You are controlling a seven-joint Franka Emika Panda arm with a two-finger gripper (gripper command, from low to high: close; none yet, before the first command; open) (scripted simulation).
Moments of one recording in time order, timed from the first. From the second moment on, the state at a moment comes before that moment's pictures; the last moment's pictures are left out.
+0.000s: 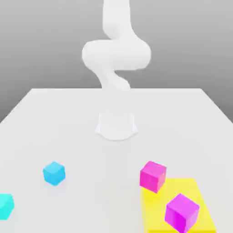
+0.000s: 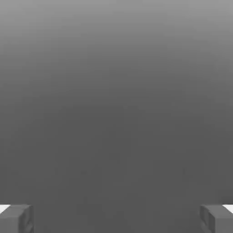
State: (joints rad) arm -0.01 -0.71 -0.03 -2.30 -0.01 2.33 0.77
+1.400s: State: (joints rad) arm -0.37 0.51 -0.23 -2.25 0.29 2.73 0.03
